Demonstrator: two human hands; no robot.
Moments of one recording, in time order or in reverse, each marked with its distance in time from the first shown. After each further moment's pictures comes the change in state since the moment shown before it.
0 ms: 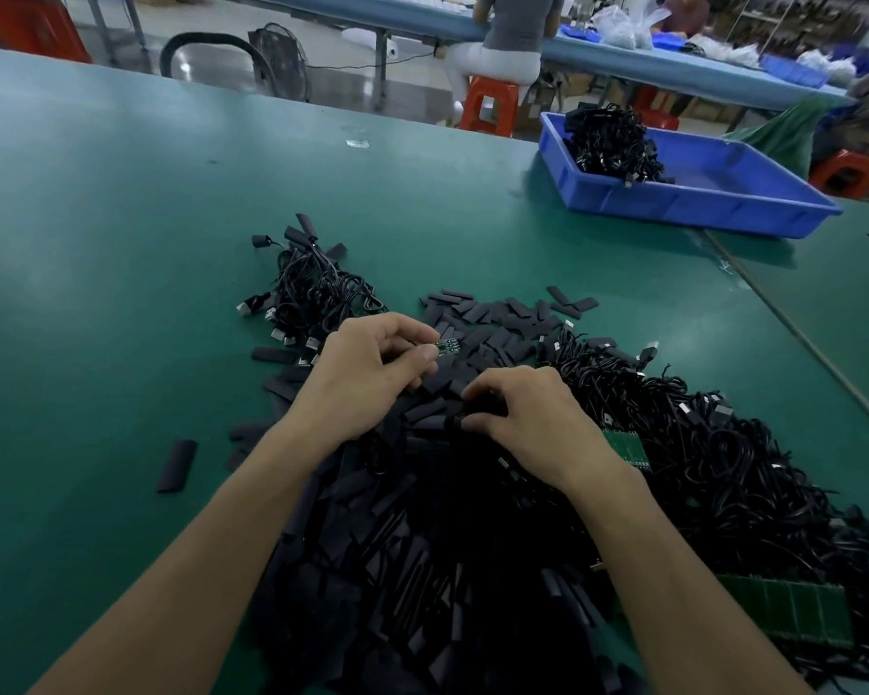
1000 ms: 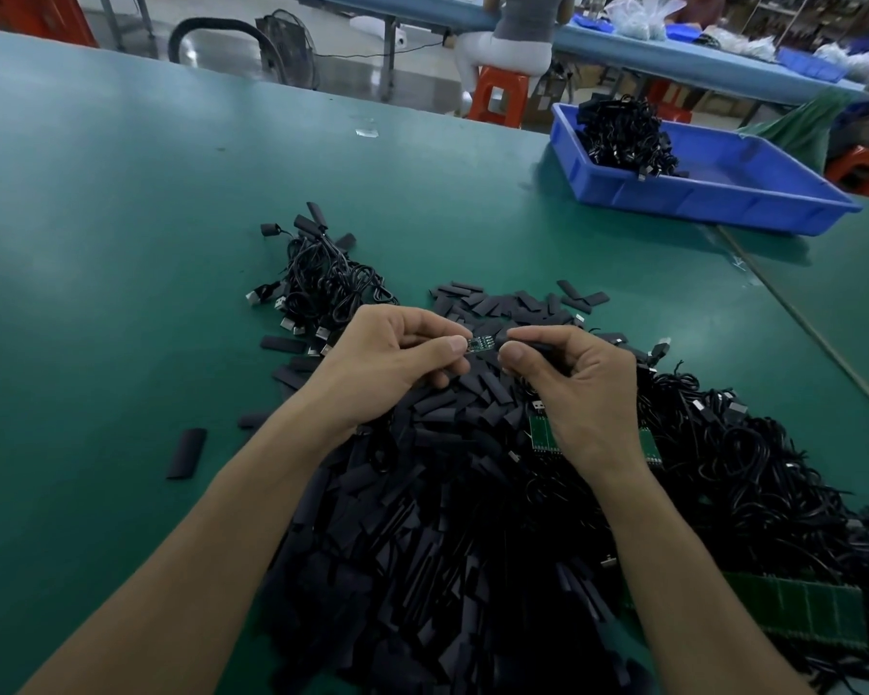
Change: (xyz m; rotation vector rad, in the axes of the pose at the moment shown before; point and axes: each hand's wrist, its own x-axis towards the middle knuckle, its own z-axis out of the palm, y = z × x) left_hand -0.005 0.017 -0.003 -0.298 -0.136 -0.106; right_hand -0.008 -0.007 -0.004 0.839 0.462 -0.075
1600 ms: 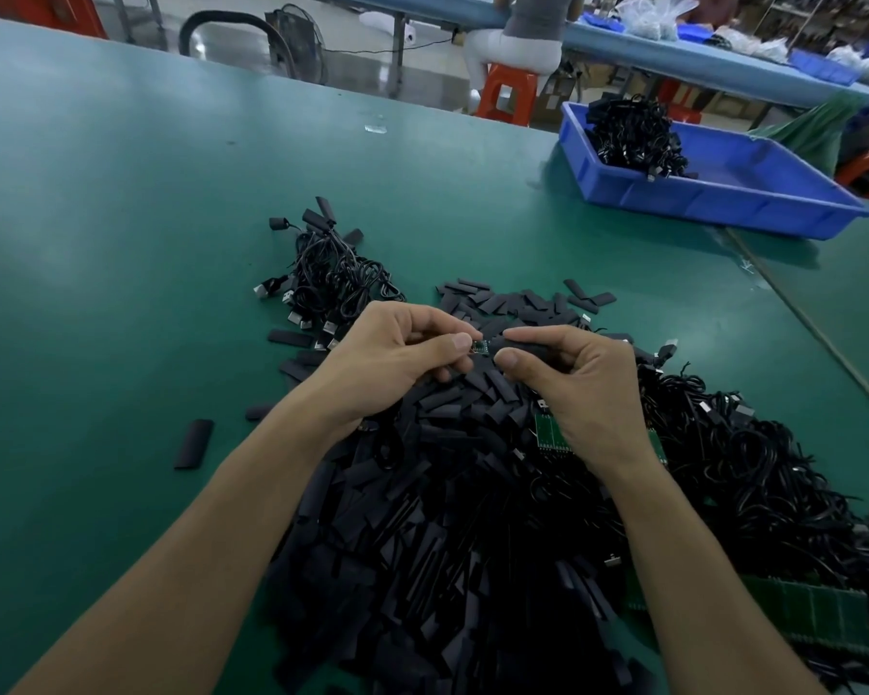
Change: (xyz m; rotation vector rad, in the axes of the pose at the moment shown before) left_hand -0.002 0.002 -0.001 0.023 -0.024 -0.003; right_hand 0.002 -0.004 -0.001 -0.019 -0.109 0.020
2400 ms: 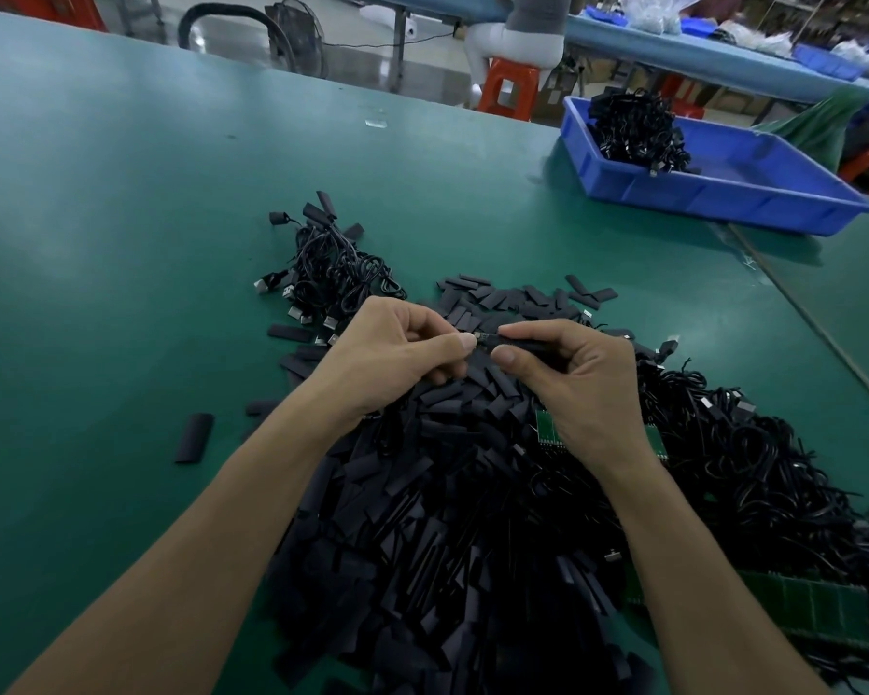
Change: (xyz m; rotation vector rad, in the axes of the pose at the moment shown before) left_hand 0.003 -0.004 0.001 0.096 0.056 -0.015; right_hand 0.000 0.002 0.003 -0.033 0.006 -0.114
